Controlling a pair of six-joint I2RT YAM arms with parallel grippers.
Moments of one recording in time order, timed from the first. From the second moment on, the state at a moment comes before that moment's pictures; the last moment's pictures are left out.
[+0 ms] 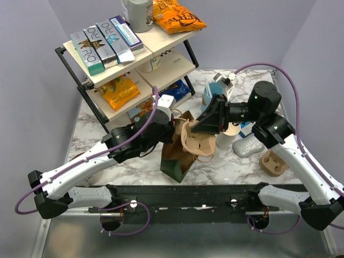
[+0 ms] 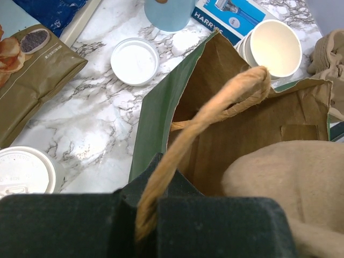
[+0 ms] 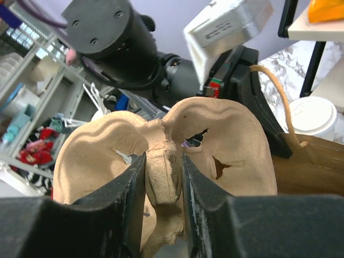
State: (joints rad) left arm -1.04 1.13 1.26 -0.67 -0.37 -0.52; right arm 0.57 1.09 1.26 -0.17 -1.03 0.58
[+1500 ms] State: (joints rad) left arm -1.03 1.06 1.21 -0.67 -0.34 -0.57; right arm 0.72 1.17 1.16 -0.46 -0.46 0.34
